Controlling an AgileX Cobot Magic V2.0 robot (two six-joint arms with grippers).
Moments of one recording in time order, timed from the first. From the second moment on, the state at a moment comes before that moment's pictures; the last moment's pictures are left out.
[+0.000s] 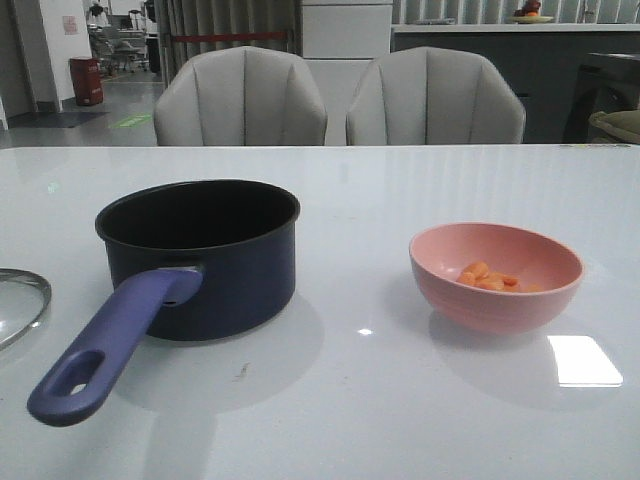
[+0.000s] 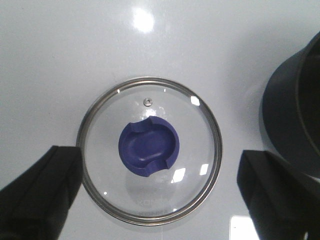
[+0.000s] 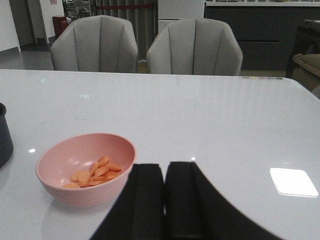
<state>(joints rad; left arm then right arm) 0.02 1.31 -1.05 -0.07 0.78 0.02 0.12 -0.01 0.03 -0.02 0.08 0.09</state>
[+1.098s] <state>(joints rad) -0.28 0.19 -0.38 0.00 0.50 0.02 0.12 -0.01 0.03 -0.02 0.08 0.09</state>
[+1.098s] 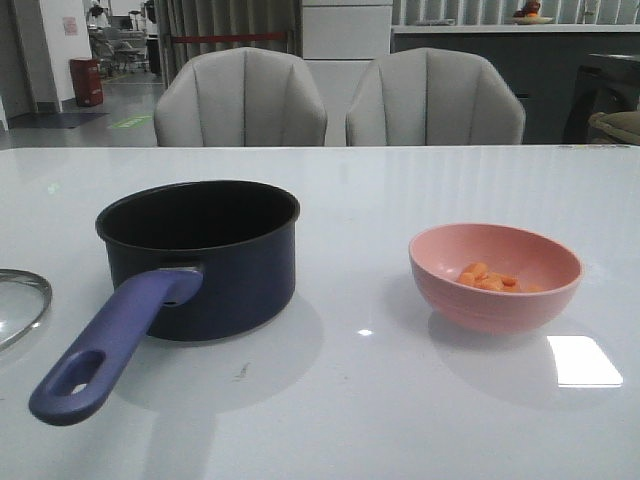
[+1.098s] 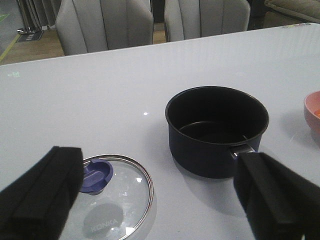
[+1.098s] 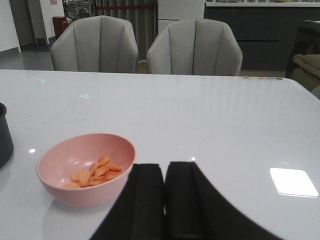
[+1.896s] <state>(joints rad) -0.29 0.18 -0.35 0.01 0.48 0.02 0.12 0.30 -0.30 -0.02 0.35 0.08</state>
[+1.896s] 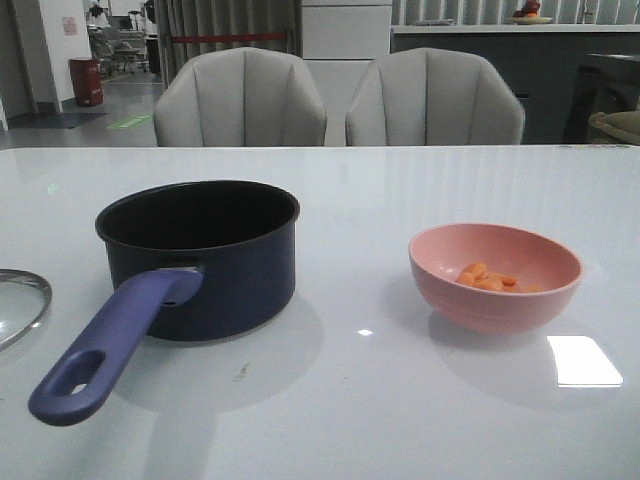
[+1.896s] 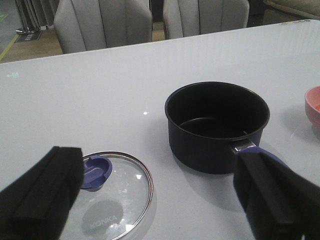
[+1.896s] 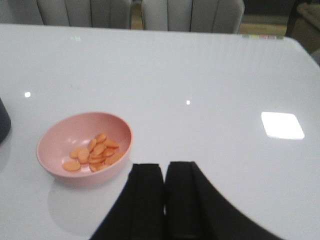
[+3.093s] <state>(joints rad) -0.29 0.18 -0.35 0.01 0.48 0.02 0.12 1.48 -0.97 0.11 0.59 0.04</state>
